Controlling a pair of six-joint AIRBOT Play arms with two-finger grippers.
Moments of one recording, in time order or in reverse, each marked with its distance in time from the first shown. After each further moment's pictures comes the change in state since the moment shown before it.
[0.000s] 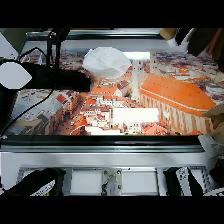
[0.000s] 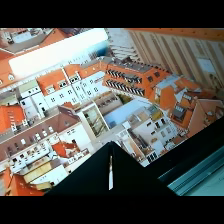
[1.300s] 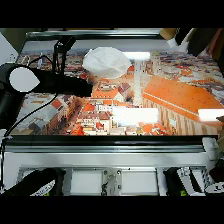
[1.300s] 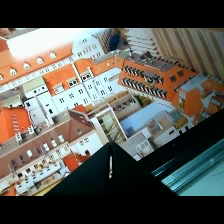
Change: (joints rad) left arm 0.000 -0.001 -0.074 0.000 0.004 0.000; right arm -0.135 -0.053 0.039 0.000 -0.137 0.056
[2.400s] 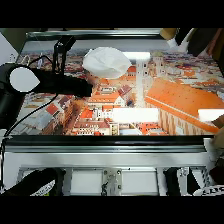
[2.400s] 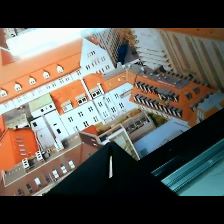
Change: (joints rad) left arm 0.000 0.000 0.000 -0.001 0.000 -0.003; right arm 0.003 0.098 -0.077 -0.007 0.639 0.197
